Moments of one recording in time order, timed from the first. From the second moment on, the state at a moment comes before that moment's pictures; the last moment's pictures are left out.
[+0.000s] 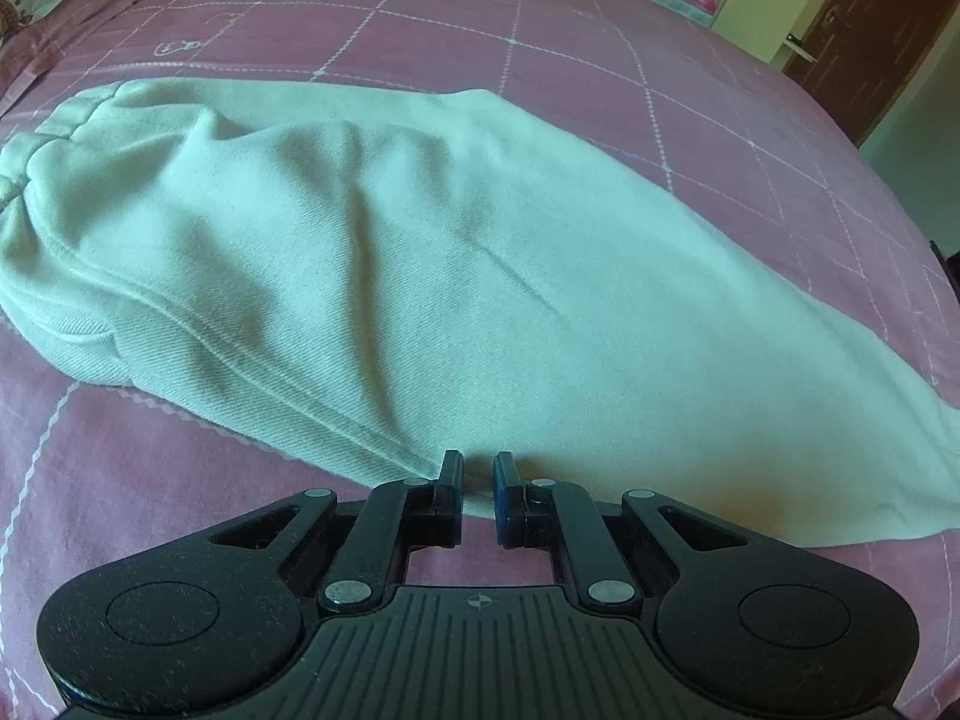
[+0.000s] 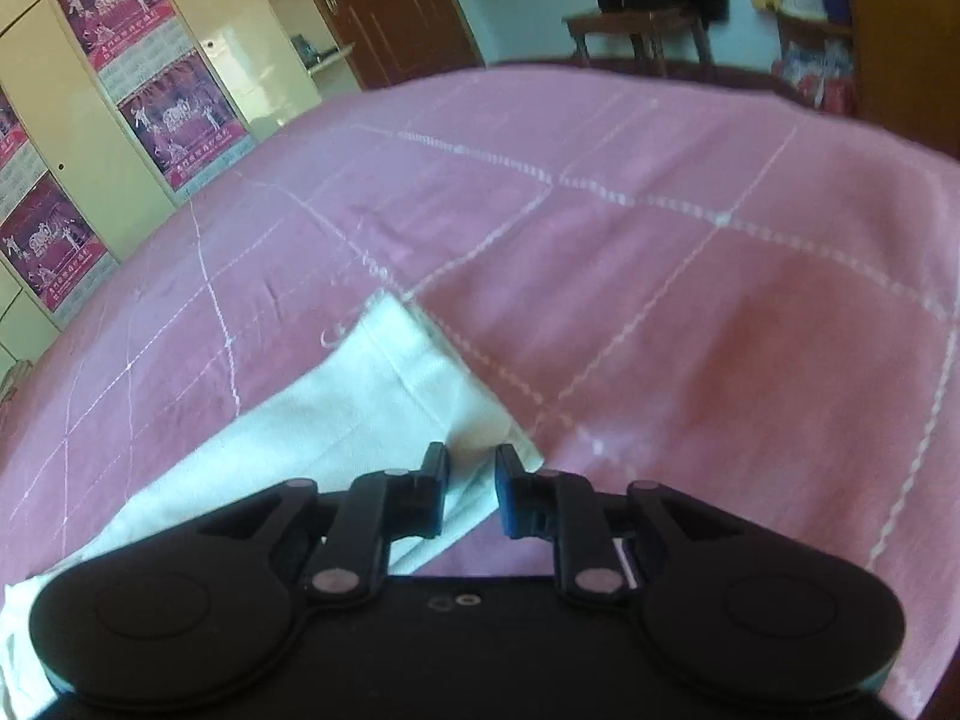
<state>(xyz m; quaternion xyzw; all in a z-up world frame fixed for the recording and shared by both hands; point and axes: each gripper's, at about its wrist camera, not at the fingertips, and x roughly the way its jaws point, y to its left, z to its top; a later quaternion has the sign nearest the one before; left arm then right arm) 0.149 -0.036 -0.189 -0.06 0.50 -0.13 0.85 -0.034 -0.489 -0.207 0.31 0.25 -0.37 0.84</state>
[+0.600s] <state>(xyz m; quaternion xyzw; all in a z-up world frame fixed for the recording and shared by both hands) 0.240 -0.215 -0.201 0.01 0.49 -0.21 0.85 0.174 -0.350 -0.223 0.20 0.40 -0.06 0.89</state>
